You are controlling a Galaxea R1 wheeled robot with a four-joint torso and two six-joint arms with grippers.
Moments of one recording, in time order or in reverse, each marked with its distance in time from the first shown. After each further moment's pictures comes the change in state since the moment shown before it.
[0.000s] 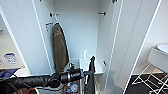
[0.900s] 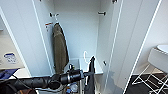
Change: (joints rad) left arm 0.019 0.000 0.000 0.003 -0.019 0.000; right arm -0.001 0.000 0.000 0.000 0.003 0.000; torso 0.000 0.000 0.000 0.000
